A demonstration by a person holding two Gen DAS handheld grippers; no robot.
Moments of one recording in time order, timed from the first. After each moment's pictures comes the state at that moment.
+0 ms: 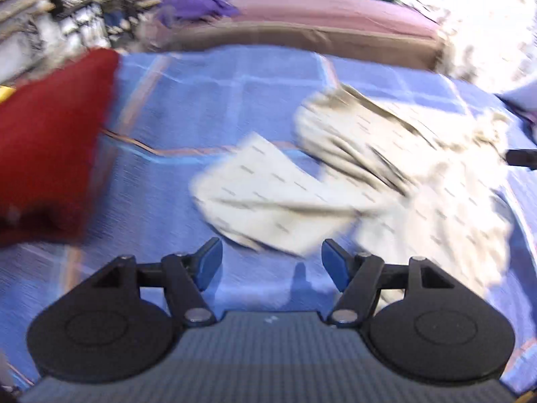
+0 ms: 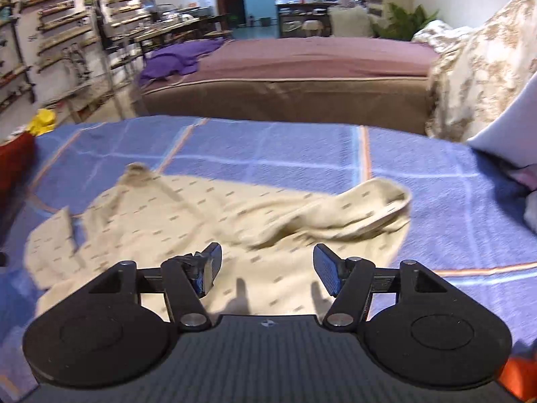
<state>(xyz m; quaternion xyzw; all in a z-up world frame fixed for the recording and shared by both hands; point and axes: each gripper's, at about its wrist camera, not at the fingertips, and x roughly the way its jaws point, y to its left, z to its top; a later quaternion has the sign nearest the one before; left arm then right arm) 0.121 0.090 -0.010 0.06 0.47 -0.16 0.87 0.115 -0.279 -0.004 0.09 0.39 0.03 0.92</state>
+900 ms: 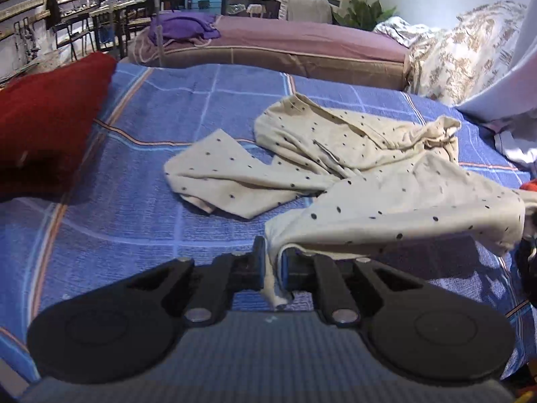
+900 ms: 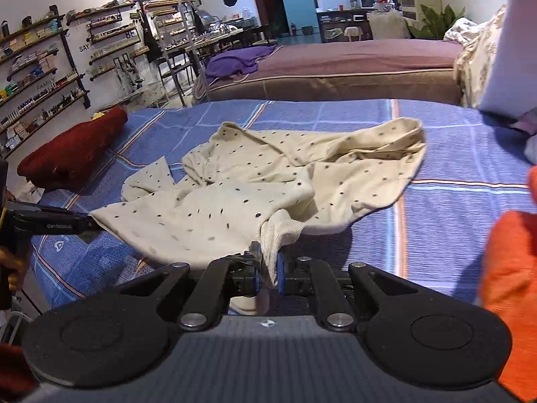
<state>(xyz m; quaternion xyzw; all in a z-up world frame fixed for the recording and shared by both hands) 0.037 0.099 0.014 0.02 0.40 -0.16 0.90 -0.048 -0.288 0.031 0.09 0.35 0.05 0.93</state>
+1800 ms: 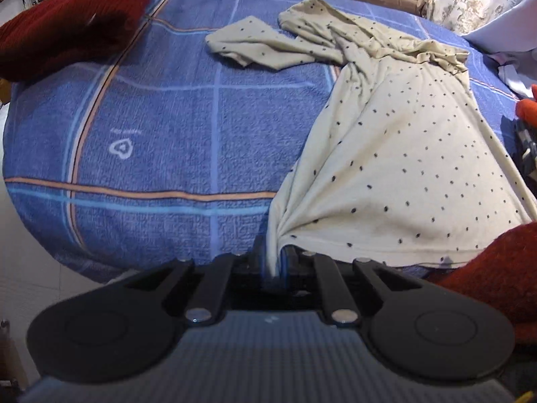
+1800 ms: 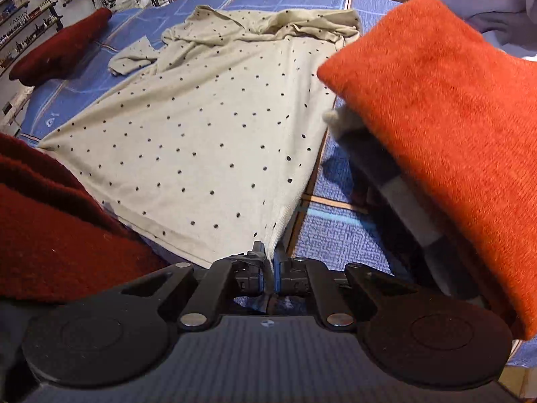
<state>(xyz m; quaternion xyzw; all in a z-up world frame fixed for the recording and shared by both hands) -0.068 0.147 -0.017 0.05 0.53 -0.13 0.84 -0.151 -0.290 -0.031 0.06 0.52 0.04 0.85</state>
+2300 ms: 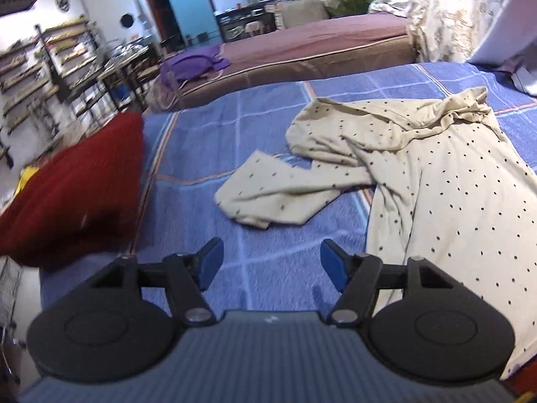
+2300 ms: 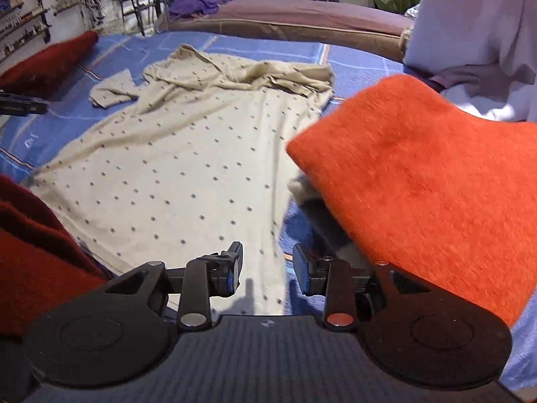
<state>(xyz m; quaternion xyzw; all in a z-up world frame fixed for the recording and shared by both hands) 0.033 0.076 0.021 0.19 0.35 -0.14 0.90 -0.138 -0.288 0.006 0.03 0.43 0.01 0.90</state>
